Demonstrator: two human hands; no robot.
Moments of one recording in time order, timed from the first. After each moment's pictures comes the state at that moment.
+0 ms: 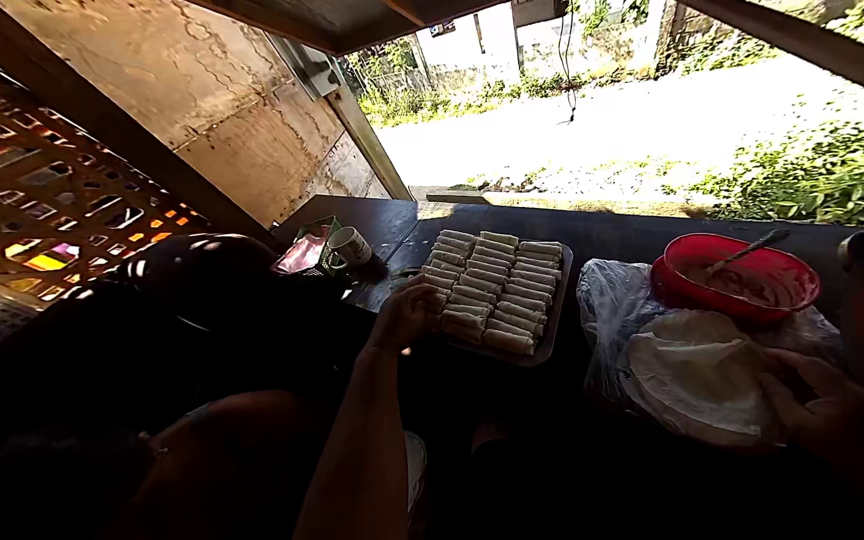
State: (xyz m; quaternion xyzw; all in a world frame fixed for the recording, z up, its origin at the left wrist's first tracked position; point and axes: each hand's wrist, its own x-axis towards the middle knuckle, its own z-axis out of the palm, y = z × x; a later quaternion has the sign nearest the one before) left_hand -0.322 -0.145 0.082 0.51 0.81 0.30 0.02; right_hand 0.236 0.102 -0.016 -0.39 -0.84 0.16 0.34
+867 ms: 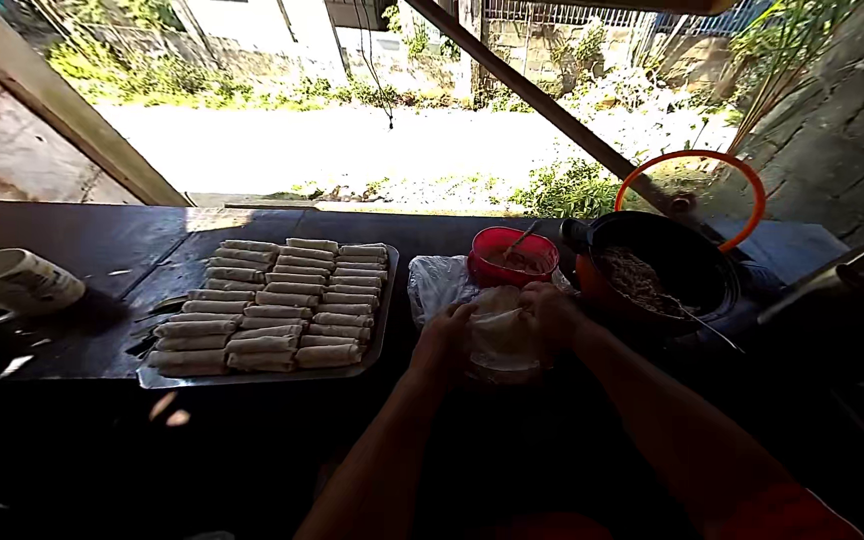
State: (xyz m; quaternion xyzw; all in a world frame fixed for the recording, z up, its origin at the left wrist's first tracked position) left_hand -0.034 0.005 0.023 0.69 0.67 0.26 0.10; right_hand 0.185 0.127 0.055 -0.40 -0.90 0.17 0.03
